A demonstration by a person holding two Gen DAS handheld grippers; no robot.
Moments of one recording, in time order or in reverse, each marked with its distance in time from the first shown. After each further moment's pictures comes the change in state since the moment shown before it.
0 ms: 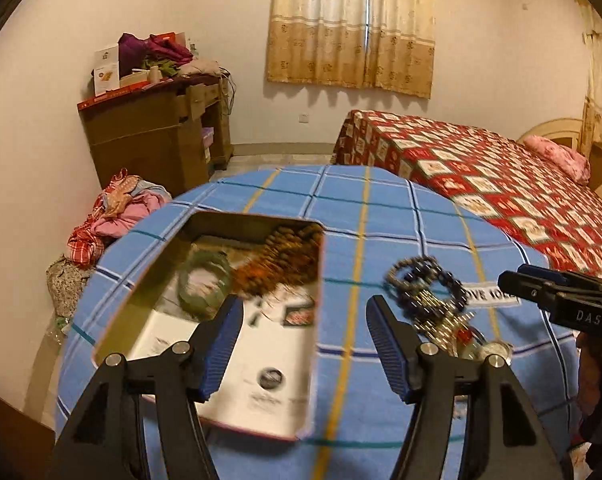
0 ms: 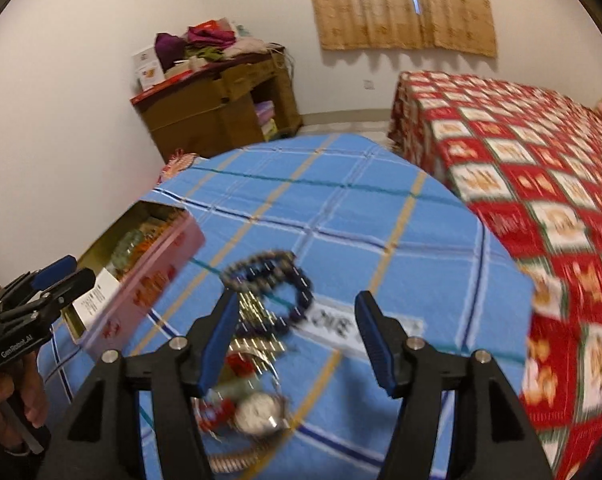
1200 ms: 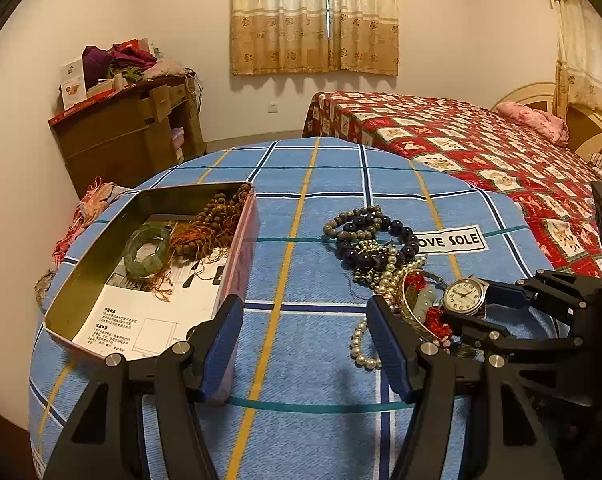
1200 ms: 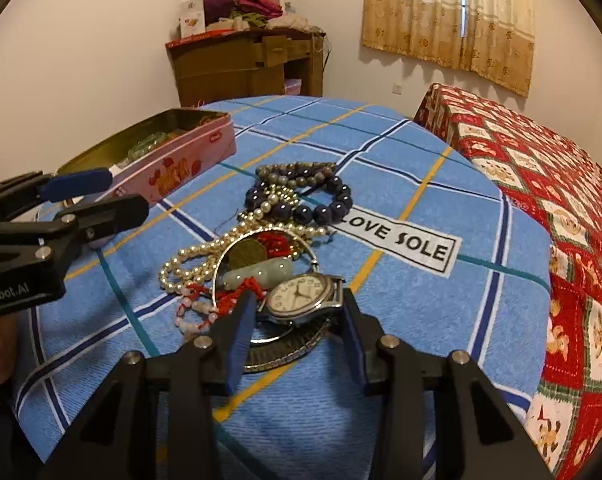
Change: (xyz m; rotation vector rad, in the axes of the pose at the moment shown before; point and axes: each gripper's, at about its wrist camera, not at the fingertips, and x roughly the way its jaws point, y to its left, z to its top) left arm 0.001 -0.050 -0.037 0.106 0.027 -0.044; right arm 0.004 0.029 -0.065 -0.225 0.009 -0.047
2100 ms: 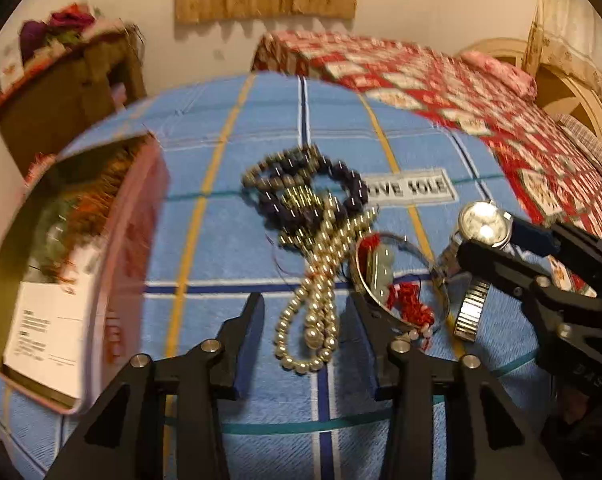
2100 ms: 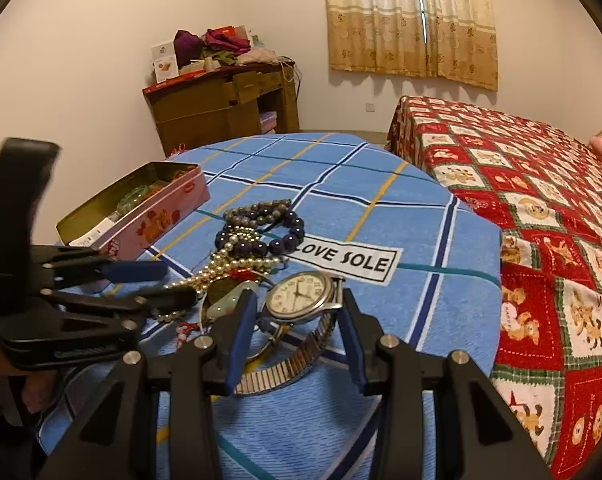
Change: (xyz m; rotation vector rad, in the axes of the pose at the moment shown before) left arm 0.052 -0.032 0.004 0.058 0.241 -0.182; right arm -0.026 -0.026 0.005 0.099 -0.101 -0.011
